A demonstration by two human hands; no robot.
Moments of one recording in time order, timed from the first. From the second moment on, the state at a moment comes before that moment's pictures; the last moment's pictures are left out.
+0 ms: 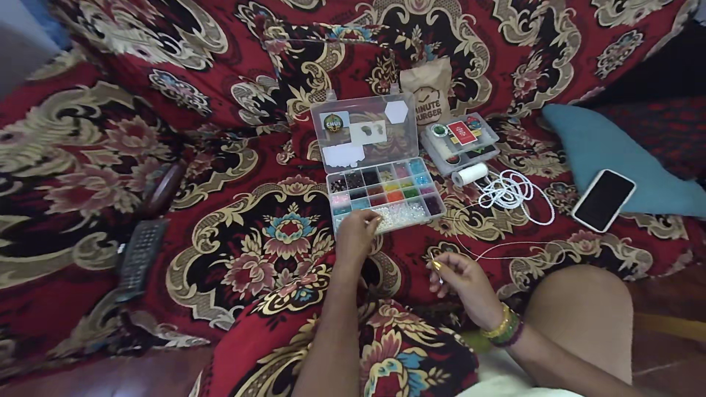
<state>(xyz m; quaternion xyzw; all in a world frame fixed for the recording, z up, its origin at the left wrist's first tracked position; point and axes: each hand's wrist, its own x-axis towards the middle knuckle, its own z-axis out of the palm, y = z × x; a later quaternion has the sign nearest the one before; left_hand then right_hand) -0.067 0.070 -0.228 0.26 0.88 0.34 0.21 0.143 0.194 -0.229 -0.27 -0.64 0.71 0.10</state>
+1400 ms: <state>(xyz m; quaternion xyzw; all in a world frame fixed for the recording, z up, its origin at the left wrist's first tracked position) -0.025 0.093 -0.259 0.24 0.46 0.61 0.60 0.148 0.188 -0.229 -0.23 -0.64 0.71 0.17</state>
